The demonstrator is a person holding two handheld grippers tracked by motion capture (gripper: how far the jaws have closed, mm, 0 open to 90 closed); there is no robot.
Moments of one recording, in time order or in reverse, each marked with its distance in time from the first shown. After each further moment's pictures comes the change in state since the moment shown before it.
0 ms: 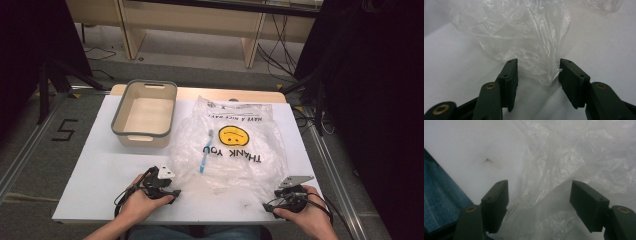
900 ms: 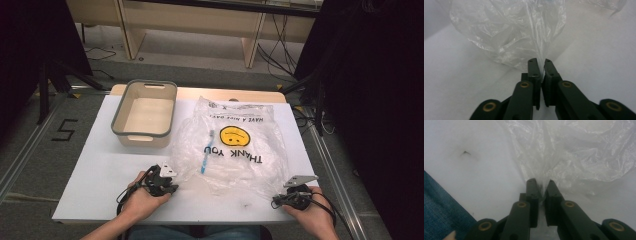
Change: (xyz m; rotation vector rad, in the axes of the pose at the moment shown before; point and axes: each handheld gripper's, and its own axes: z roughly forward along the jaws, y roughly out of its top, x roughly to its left) left arm 0.002 0.005 0.001 0.015 -0.017 0.022; right arm -0.013 -0.007 -0.004 0.011 -0.074 0.034
